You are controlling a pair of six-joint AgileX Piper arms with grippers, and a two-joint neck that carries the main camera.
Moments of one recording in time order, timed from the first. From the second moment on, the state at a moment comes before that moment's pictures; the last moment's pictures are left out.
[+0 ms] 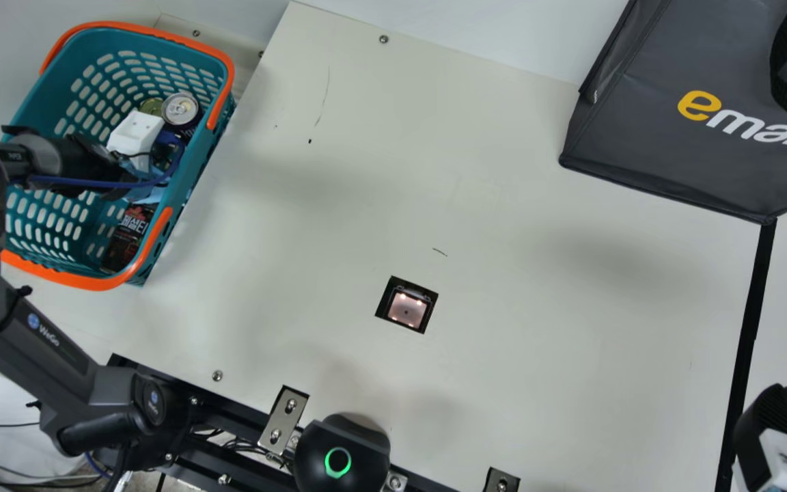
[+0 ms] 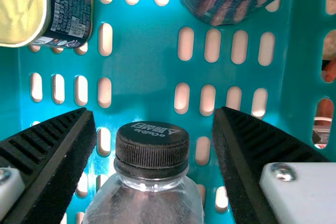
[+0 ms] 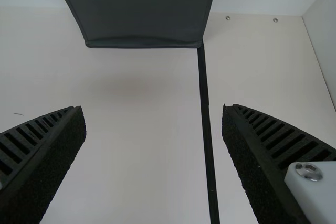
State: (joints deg) left arm 34.3 119.9 -51.4 -29.0 11.4 57.8; right arm 0.6 42.6 -69.8 -0.8 69.6 -2.3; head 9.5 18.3
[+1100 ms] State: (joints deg) left arm 38.0 110.2 -50.9 -37.6 17.0 64.9; right arm 0.6 42.6 -69.8 -0.8 69.6 -2.3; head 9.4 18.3
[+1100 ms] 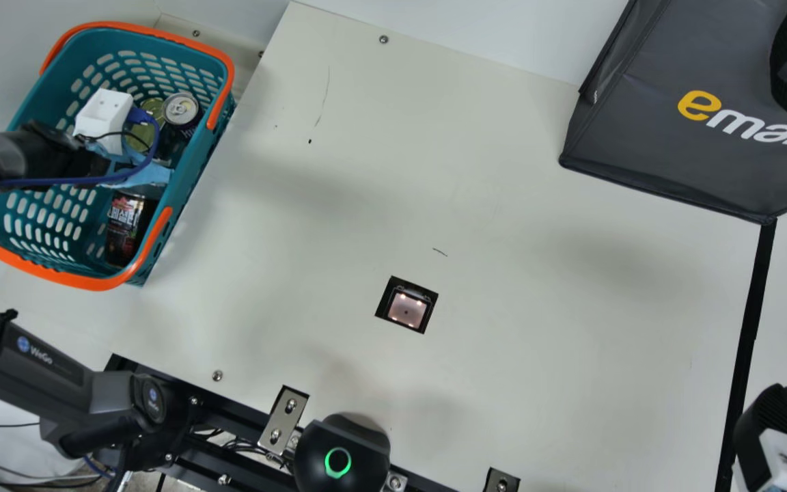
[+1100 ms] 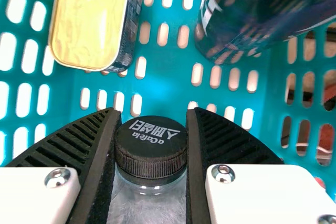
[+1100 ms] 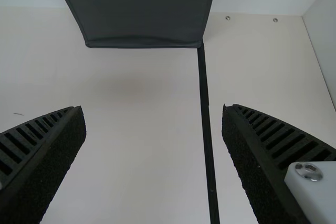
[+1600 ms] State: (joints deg) left arm 42.6 101.5 -46.7 -41.9 21.9 72.1; right arm 0.6 42.6 -69.8 -0.8 69.6 -2.3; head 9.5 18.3
